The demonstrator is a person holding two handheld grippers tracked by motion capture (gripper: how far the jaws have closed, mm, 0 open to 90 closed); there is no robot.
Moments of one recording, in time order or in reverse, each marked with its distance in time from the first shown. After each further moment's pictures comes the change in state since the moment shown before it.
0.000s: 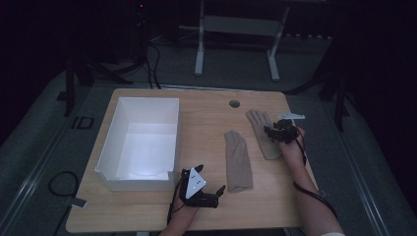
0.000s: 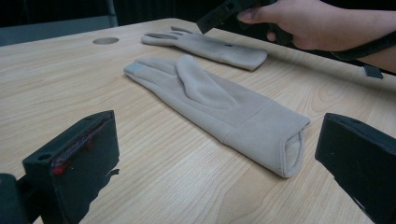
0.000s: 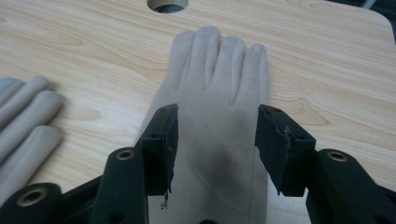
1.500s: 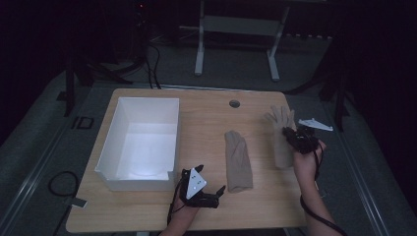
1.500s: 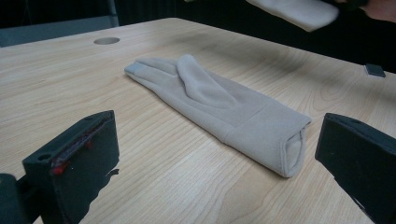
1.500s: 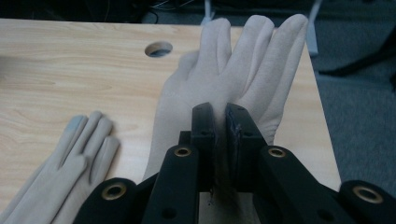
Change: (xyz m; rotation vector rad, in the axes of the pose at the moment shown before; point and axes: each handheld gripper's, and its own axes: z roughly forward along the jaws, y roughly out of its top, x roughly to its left) left arm -0.001 0.000 0.000 0.003 0.007 0.006; right arm 0.022 -0.003 -0.105 -0.112 -0.102 0.200
